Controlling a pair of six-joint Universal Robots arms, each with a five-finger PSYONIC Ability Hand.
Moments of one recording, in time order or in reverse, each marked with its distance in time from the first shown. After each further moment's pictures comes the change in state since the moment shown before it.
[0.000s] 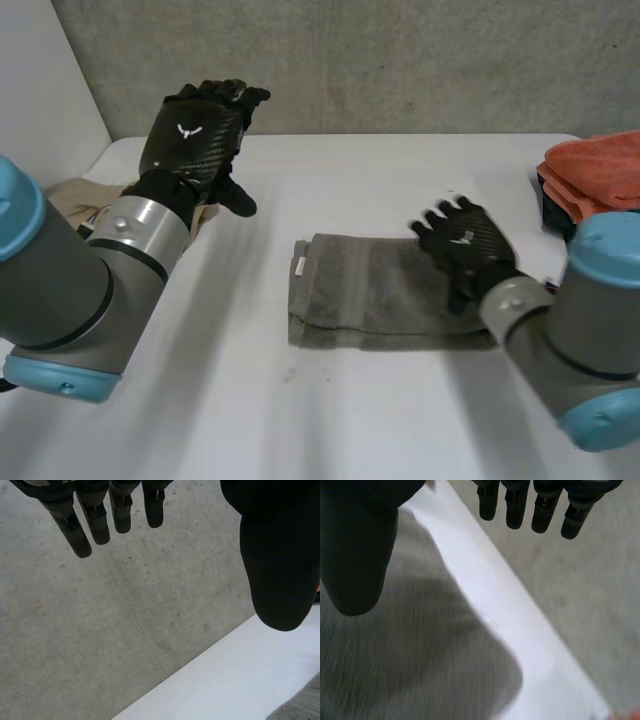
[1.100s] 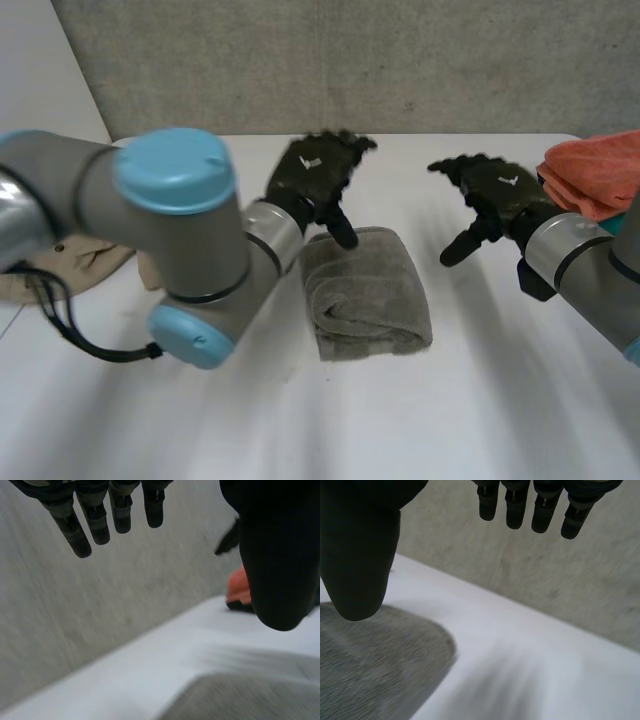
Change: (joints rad) left arm -0.202 -0.419 0.513 -0.294 -0.010 -0.140; right arm -0.162 -0.052 -0.182 0.227 -0.167 0.556; left_hand 0.004 0.002 0.003 0.002 0.001; right_hand 0.002 0.001 0.000 0.000 0.000
